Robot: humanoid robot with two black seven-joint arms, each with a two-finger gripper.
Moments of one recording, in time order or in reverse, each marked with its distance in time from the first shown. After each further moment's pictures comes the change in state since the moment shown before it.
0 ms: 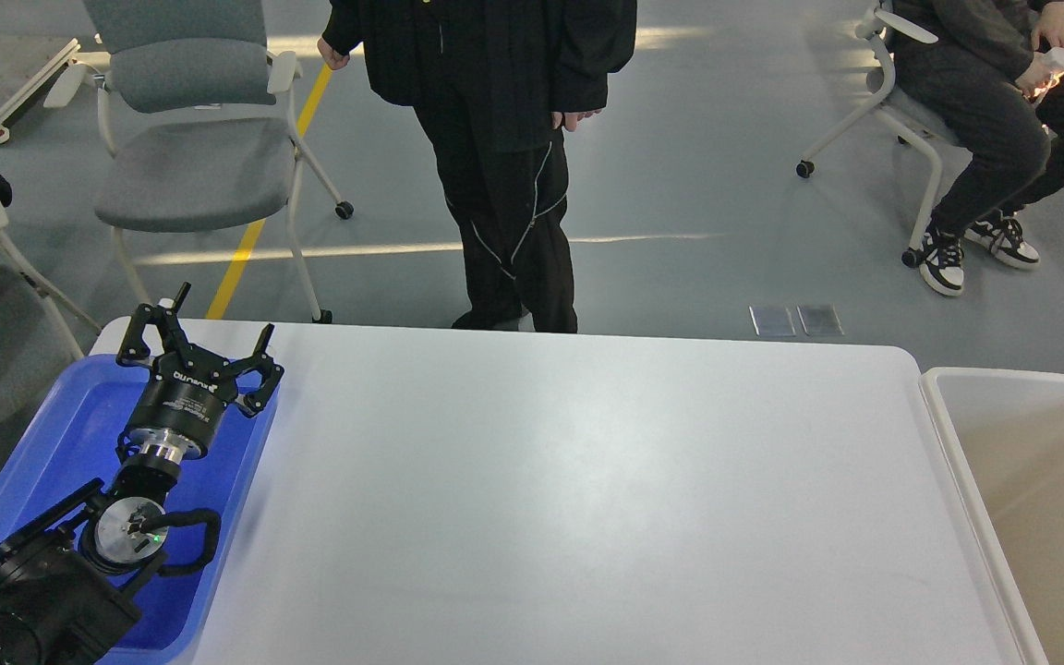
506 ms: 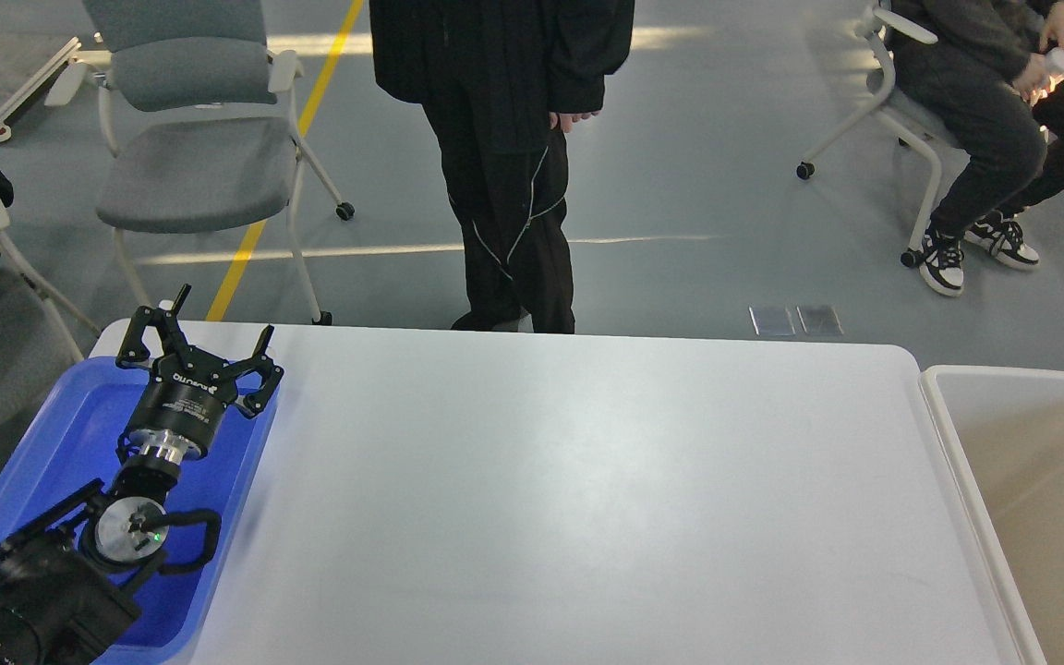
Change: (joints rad) left arm 0.000 0.000 0.000 0.000 0.000 0.000 0.000; right arm -0.286 0.044 0.012 -0.315 0.238 -0.050 0.001
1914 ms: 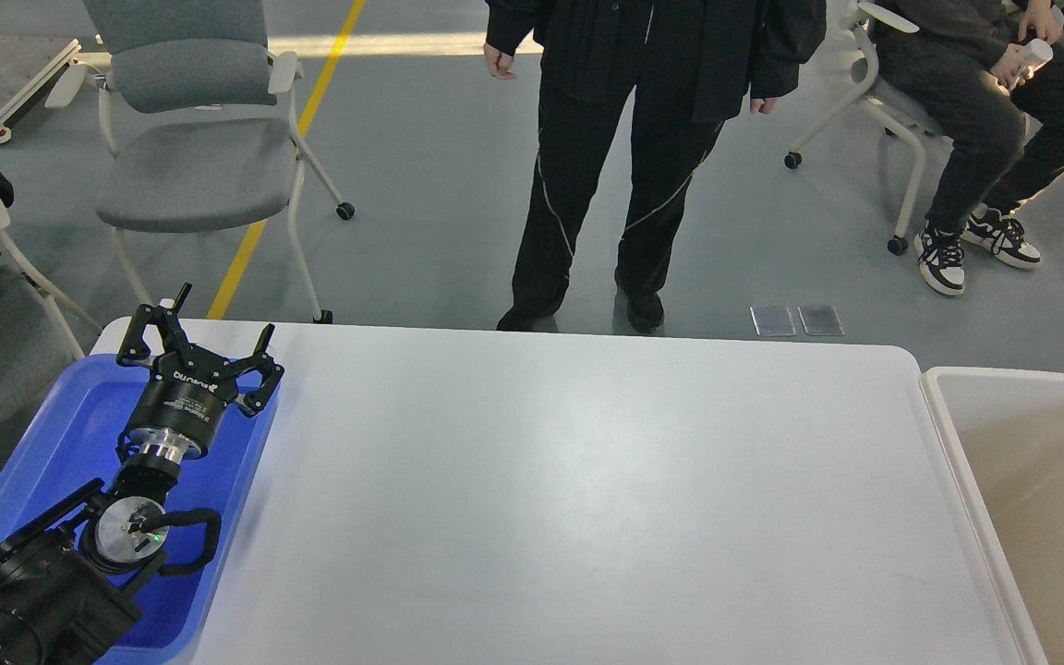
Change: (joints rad) left arm 0.000 -0.001 0.000 0.000 0.000 0.001 0.000; right arm -0.535 0.514 0.016 -0.644 0.452 -0.092 0.028
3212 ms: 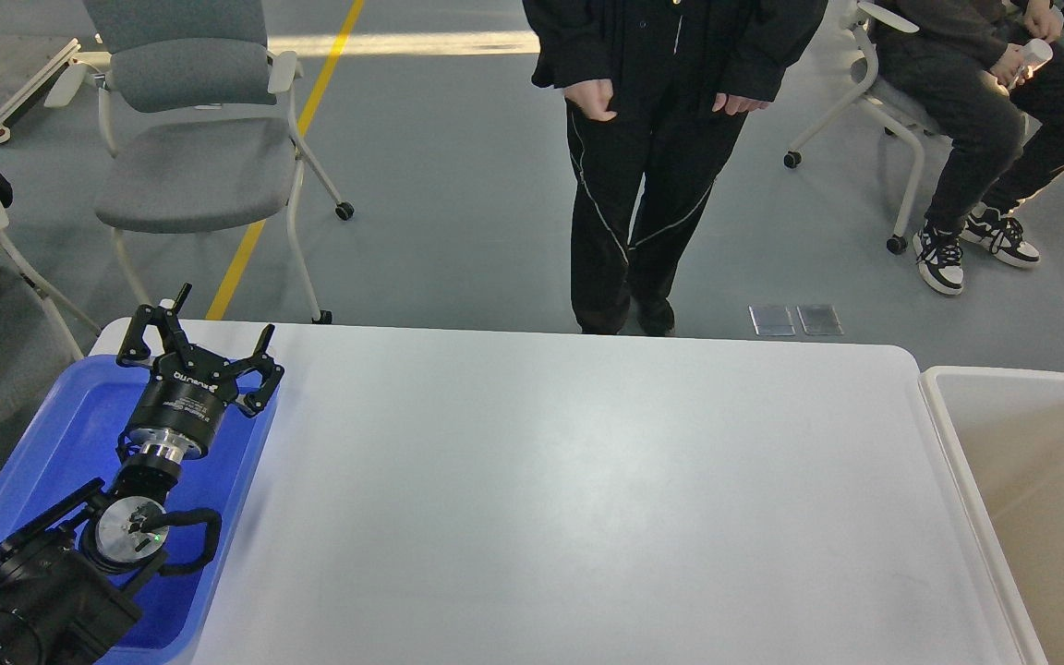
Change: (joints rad) left arm 0.000 0.000 0.000 0.000 0.000 0.000 0.000; right arm -0.001 0.126 0.271 -0.048 0.066 -0.089 -0.051
